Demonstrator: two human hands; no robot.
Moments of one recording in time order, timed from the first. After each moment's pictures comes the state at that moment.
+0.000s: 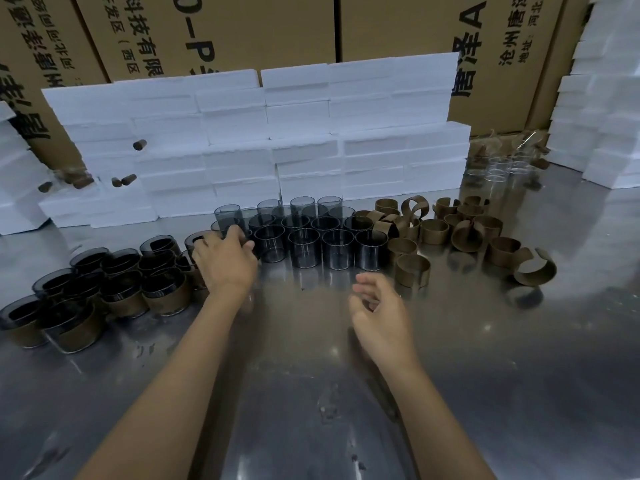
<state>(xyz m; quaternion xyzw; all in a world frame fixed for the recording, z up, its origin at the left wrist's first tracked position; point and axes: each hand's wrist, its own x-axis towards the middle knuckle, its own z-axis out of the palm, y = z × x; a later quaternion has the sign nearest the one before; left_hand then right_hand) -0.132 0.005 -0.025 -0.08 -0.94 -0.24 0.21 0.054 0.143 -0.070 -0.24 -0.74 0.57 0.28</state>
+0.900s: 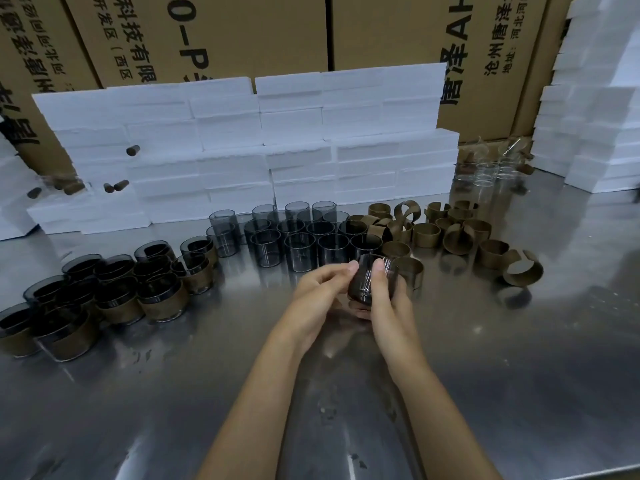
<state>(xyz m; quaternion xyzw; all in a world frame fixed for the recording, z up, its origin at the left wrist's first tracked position) -0.021 0.064 -0.036 -0.21 -0.63 -0.70 -0.26 0.060 0.146 -0.058 -0.24 -0.61 0.68 0.33</state>
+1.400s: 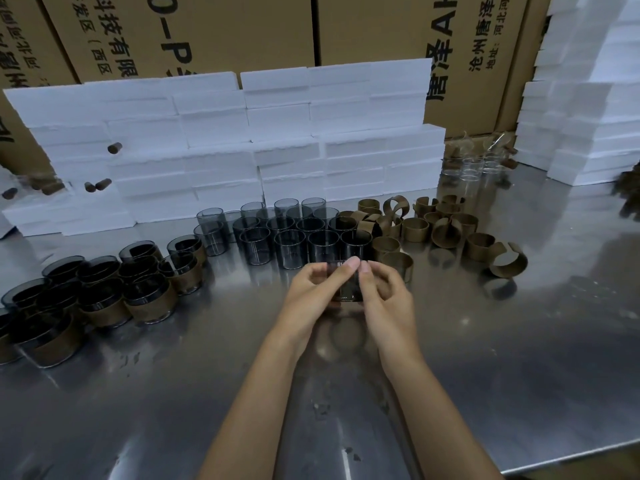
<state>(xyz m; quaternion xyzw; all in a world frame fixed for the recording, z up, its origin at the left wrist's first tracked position) -0.014 0.064 -0.040 -0.19 -0.65 -0.70 -0.23 0.062 0.151 -0.061 -0.26 -0.61 0.66 0.36</state>
